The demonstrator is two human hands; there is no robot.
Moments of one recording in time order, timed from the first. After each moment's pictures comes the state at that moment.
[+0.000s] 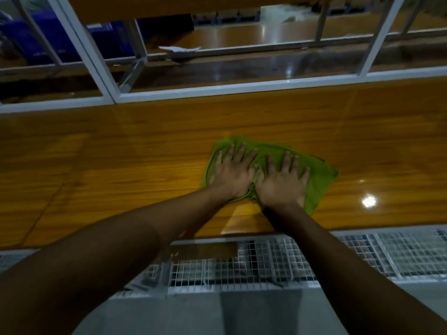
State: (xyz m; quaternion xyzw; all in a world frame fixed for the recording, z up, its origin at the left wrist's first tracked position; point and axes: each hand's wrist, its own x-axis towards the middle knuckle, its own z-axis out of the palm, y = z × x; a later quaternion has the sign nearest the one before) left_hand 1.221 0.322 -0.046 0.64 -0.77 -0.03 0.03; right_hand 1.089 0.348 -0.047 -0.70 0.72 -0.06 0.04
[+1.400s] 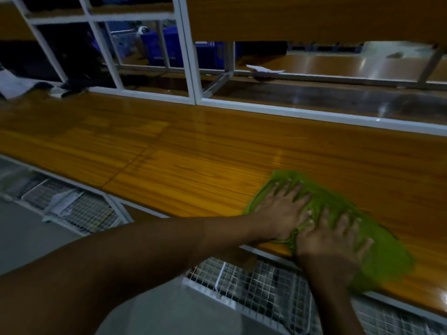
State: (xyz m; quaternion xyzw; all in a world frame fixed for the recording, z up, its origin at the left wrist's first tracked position) left_hand 1.185 0.371 -0.038 0.63 -0.77 -0.04 -0.01; right_hand 1.056 0.406 -0.048 -0.69 0.71 -0.07 0.06
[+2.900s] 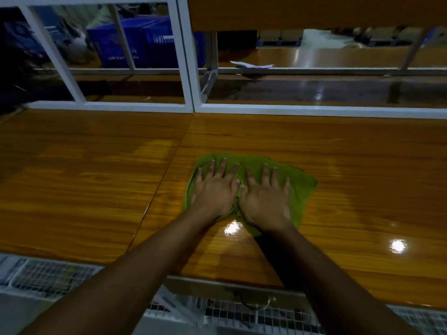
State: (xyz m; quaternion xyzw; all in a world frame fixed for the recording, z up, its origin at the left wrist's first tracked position) left_hand 1.491 0.355 -0.043 0.74 -0.68 -0.03 0.01; right_hand 1.359 0.343 -0.044 -0.80 0.59 -0.04 0.06
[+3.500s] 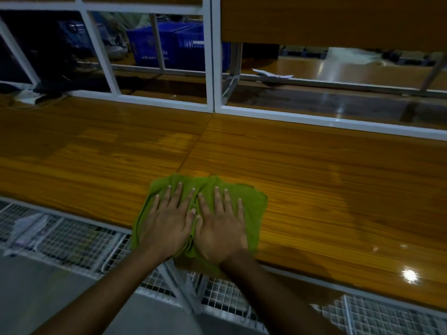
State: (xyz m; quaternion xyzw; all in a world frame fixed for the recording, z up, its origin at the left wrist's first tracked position) left_hand 1.534 0.511 -0.047 0.80 -0.60 0.00 0.02; right_hand 1.397 0.464 -0.034 -0.90 0.42 -0.04 0.12
